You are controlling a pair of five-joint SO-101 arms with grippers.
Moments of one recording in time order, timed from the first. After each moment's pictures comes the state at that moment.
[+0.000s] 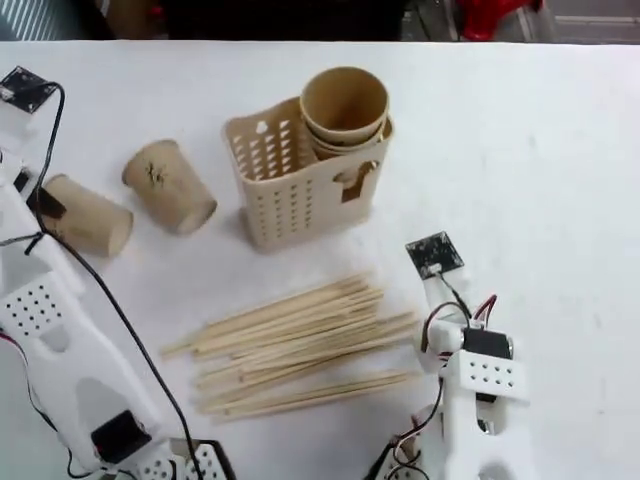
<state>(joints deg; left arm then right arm) -40.9 65.5 -87.9 102.2 -57.9 6.8 -52.1 79.9 51.7 30.8</state>
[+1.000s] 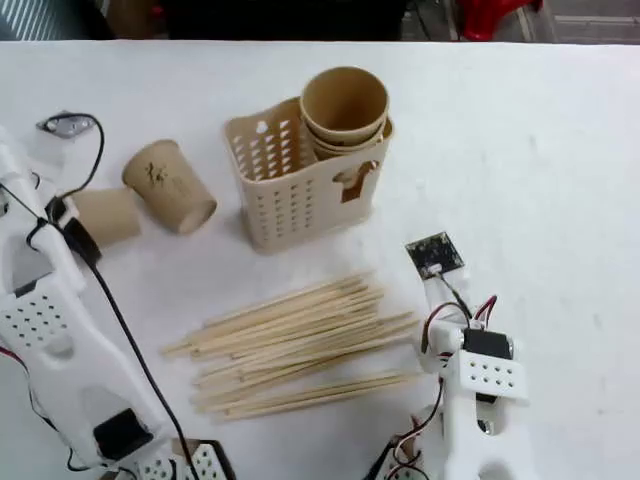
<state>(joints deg) -38.3 46.0 -45.4 102.0 -54.9 6.9 -52.1 80.0 51.7 30.8</state>
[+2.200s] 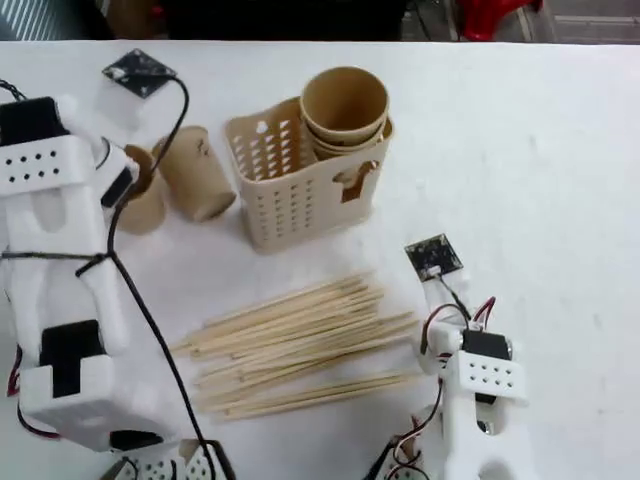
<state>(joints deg) -18.9 6.5 -19.5 101.4 -43.6 6.8 -51.7 80.8 50.9 30.8</state>
